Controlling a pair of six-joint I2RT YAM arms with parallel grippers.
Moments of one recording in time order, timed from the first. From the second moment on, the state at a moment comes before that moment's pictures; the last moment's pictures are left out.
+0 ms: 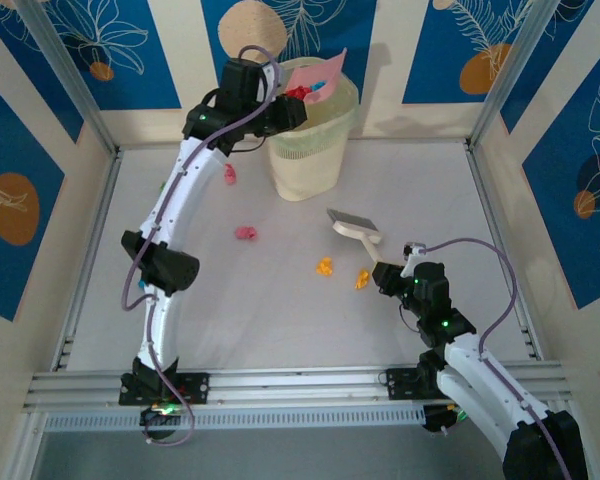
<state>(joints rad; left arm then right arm) -0.47 2.16 2.61 -0.90 0.35 -0.61 0.31 0.64 0.18 0.01 -0.11 0.55</state>
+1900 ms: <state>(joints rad) -0.36 2.24 2.26 0.03 0.73 -1.44 0.31 0.68 0.19 0.02 -0.06 0.55</state>
